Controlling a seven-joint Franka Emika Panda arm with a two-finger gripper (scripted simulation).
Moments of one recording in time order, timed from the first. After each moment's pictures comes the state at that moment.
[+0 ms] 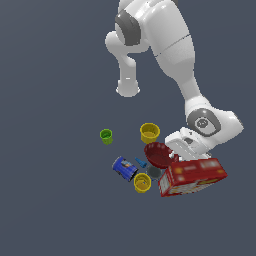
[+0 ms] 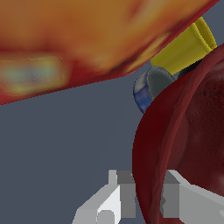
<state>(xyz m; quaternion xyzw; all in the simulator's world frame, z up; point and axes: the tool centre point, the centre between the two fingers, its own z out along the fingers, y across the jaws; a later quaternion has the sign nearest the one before) 0.033 0.215 0.042 0.94 -0.15 0.10 0.28</state>
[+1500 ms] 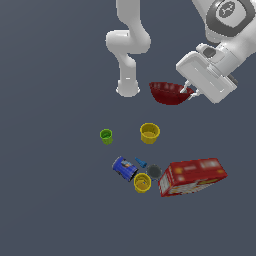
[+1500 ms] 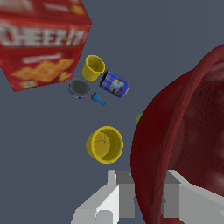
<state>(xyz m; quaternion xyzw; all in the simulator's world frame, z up) -0.099 0.218 0.305 0.94 -0.15 0.10 0.28</state>
